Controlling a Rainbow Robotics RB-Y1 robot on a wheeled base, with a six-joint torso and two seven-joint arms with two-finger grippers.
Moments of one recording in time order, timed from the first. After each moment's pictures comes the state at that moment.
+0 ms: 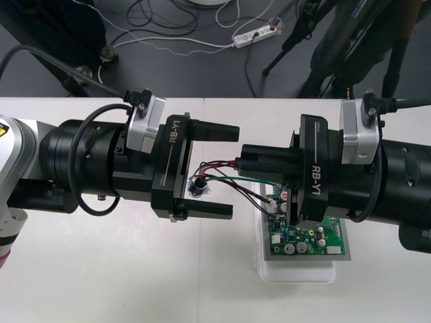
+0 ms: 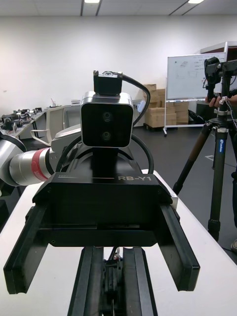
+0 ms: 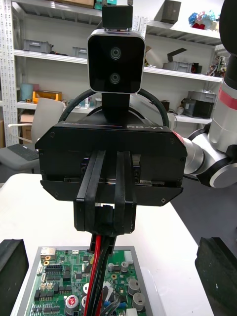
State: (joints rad) right arm -0.06 -0.40 0.00 -2.30 1.33 -1.15 -0.49; left arm -0.31 0.53 -0.20 -2.03 -1.14 -1.19 0.36
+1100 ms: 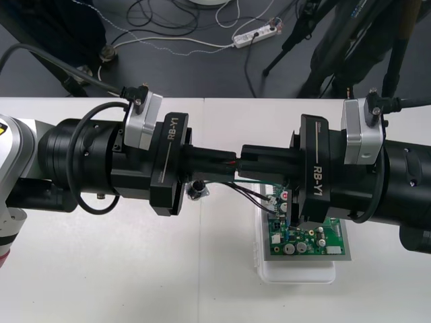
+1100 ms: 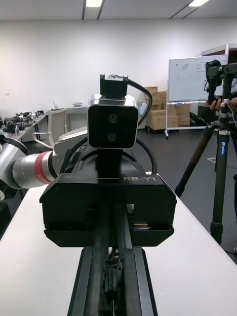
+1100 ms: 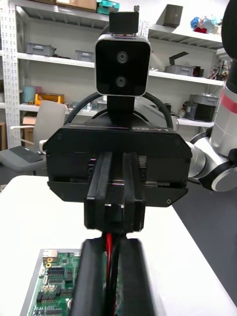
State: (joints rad) right arm -0.06 -0.41 0.00 -2.30 1.31 -1.15 -0.49; left arm -0.30 0.53 -0.19 -2.03 -1.13 -1.18 0.36
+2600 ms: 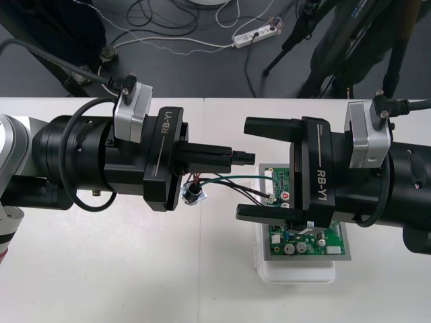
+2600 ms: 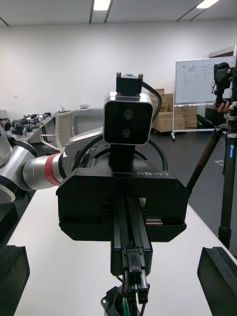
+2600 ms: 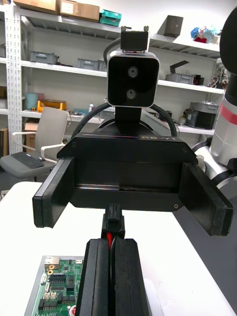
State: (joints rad) right arm -0.06 -0.40 -0.01 -2.31 1.28 -1.18 -0.49; left arm -0.30 0.53 -0.18 -2.02 -1.09 -1.18 0.36
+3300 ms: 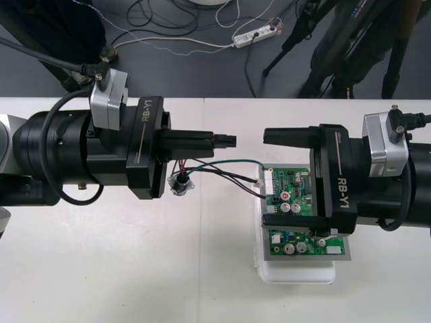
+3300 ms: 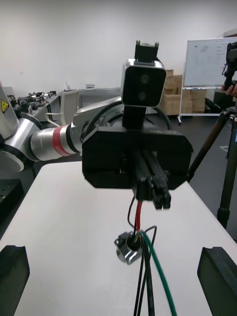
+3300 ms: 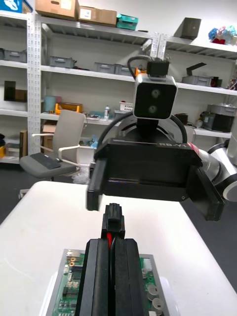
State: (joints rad) right arm -0.06 -0.41 -0.13 -2.29 1.28 -1.34 -0.49; left arm -0.28 0.53 -0.10 -2.02 -1.08 -1.18 0.36
